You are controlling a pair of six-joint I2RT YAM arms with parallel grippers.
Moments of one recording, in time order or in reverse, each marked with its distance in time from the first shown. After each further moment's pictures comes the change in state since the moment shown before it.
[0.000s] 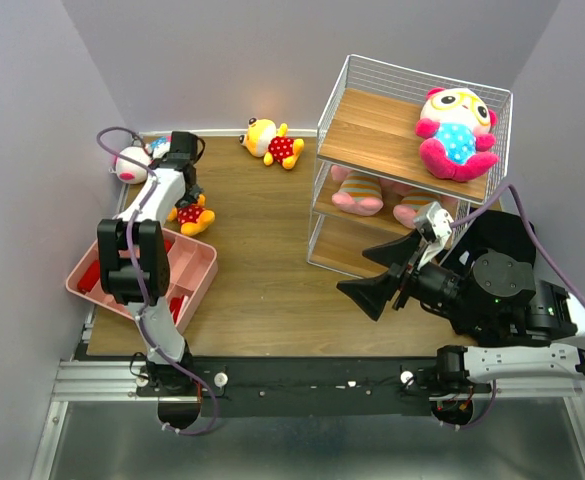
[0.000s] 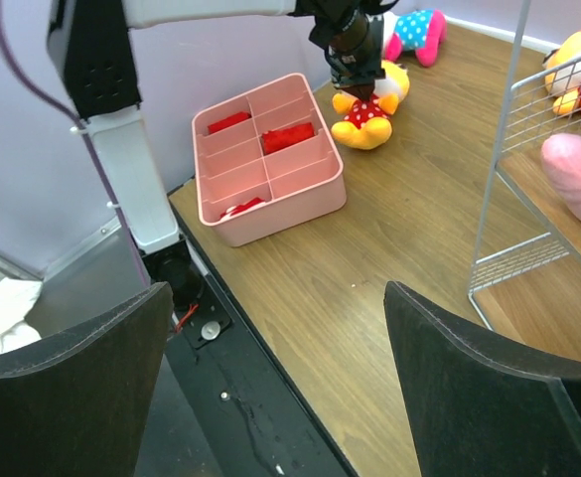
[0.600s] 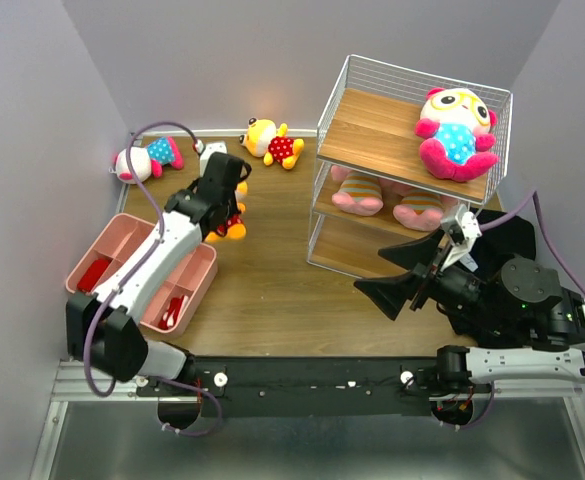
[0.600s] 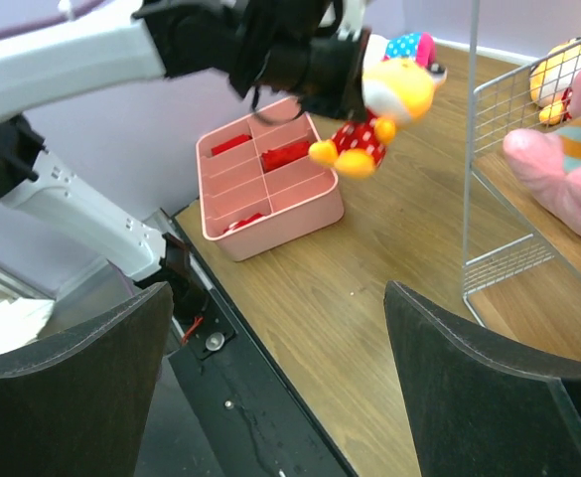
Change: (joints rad) left arm -0.411 -0.494 -0.235 0.007 -0.070 0.191; right arm 0.000 -0.105 -0.047 0.005 0.026 0.010
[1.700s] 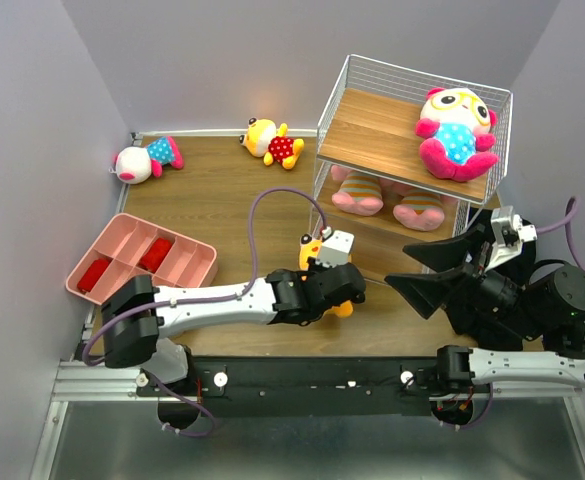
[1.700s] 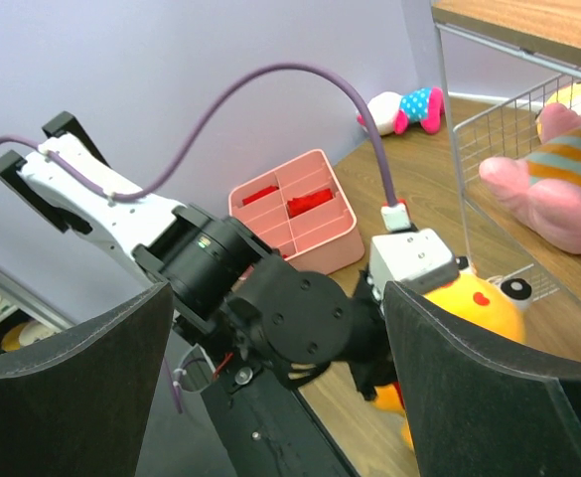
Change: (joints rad) left arm -0.850 0.133 -0.122 0.187 -0.192 -0.283; right arm 0.000 -0.157 -0.047 0.044 0.006 0.014
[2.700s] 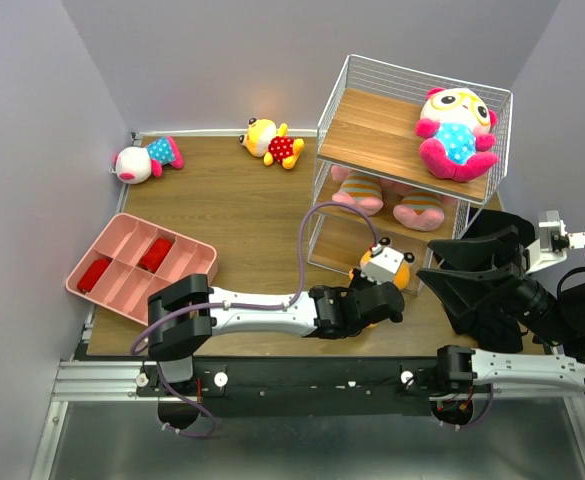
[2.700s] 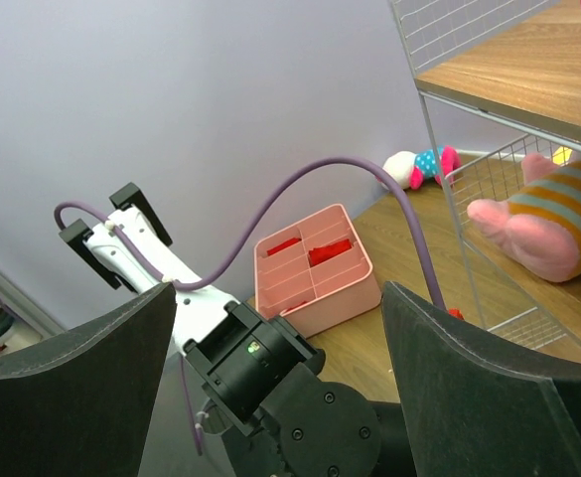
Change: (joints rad) left arm -0.106 0.248 0.135 0.270 -0.045 0.157; right arm 0.000 -0.143 -0.049 0.089 -0.005 -0.029
